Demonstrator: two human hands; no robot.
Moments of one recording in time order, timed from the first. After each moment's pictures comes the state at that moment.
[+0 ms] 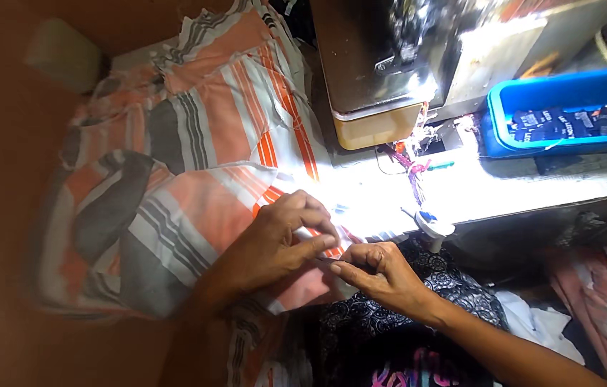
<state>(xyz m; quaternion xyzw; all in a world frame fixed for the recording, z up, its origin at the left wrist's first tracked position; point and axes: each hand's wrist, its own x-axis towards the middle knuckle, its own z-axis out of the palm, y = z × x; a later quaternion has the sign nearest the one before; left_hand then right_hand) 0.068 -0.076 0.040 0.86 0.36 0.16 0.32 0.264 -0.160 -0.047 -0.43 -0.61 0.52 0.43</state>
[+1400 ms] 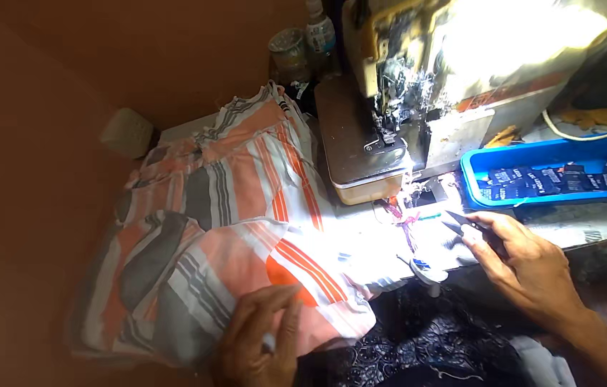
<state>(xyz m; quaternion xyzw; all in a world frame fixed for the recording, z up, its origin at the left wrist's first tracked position) 0.082 -0.157 0.050 0.75 0.53 0.39 0.11 0.411 -0.156 -0.021 -0.67 -0.66 0.06 0.35</state>
